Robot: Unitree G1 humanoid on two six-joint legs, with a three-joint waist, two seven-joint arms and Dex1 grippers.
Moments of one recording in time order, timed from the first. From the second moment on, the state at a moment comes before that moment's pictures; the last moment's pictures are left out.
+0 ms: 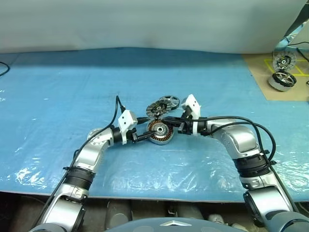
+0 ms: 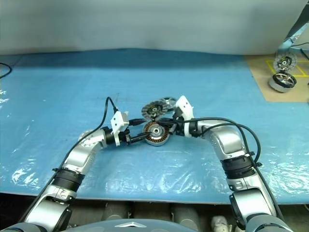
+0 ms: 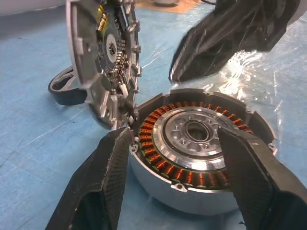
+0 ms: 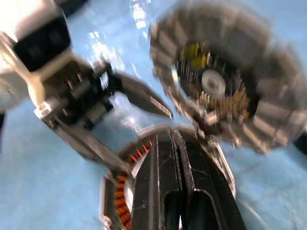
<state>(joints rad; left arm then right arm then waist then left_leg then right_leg) -0.36 0.31 -0.16 0.24 -0.21 -0.02 -0.98 -0.50 -0.44 0.09 -0.08 0.45 0.75 0.89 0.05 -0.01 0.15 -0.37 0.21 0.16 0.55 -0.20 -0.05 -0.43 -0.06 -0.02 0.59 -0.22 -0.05</state>
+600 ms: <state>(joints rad) -0.36 0.31 -0.16 0.24 -0.22 -0.02 -1.00 -0.53 -0.48 0.31 0.09 0.17 0.43 0.92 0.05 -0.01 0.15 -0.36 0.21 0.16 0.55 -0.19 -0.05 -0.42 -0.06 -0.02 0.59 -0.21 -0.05</state>
